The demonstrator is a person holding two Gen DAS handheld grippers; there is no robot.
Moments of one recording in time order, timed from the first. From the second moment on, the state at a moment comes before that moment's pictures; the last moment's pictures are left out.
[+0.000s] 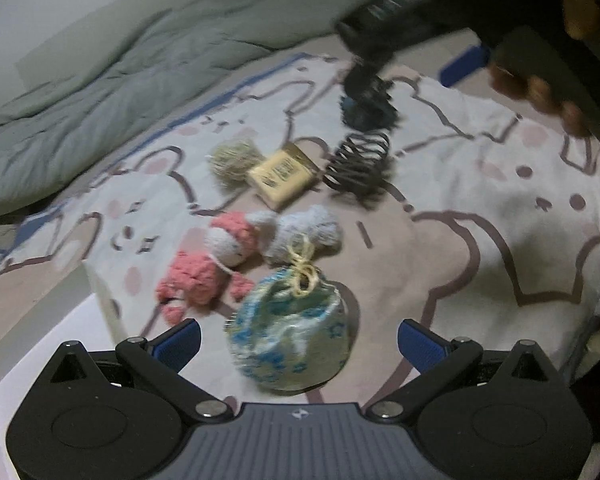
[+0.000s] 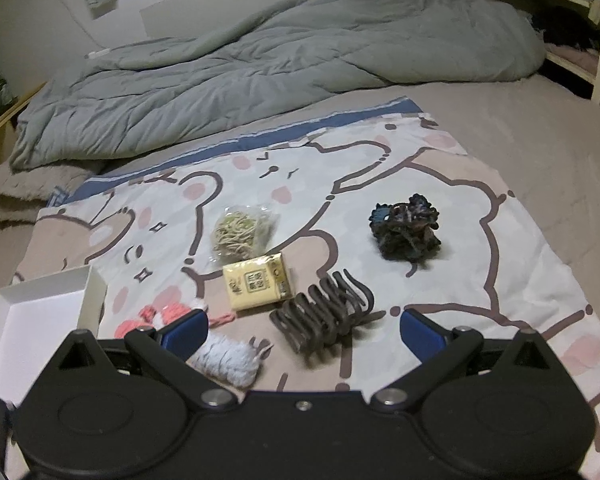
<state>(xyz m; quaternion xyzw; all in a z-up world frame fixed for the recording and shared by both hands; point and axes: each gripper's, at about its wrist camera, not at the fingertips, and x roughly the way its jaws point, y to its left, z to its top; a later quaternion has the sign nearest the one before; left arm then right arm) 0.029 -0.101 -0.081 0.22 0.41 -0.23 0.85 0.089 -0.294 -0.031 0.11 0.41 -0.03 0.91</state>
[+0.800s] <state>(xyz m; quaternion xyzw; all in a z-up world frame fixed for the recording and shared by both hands) 0.076 -0.110 -0.129 0.24 0.45 -0.29 0.81 0.172 -0.268 -0.125 -0.14 0.48 0.06 0.86</state>
